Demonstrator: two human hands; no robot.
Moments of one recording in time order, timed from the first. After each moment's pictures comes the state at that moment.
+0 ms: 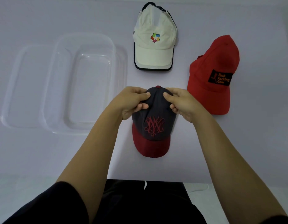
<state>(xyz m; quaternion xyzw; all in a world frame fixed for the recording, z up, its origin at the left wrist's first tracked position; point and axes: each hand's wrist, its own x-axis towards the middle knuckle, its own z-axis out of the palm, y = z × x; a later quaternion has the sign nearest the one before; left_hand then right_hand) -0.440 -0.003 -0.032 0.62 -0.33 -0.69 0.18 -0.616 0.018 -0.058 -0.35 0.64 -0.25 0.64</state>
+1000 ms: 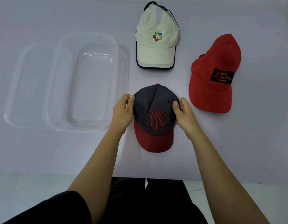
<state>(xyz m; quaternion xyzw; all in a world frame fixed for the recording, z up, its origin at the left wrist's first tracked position) -0.419 0.041 -0.079 0.69 -0.45 -0.49 0.28 -0.616 0.069 -0.099 -0.40 0.68 -0.32 0.54</state>
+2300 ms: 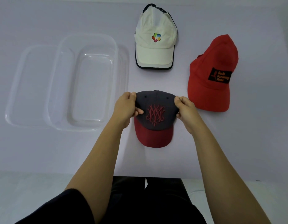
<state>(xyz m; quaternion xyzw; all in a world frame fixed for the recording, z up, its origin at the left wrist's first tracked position) -0.428 0.025 -0.070 0.69 -0.34 -0.59 0.25 -0.622 0.056 -0.096 -0.30 0.69 -0.34 0.57</state>
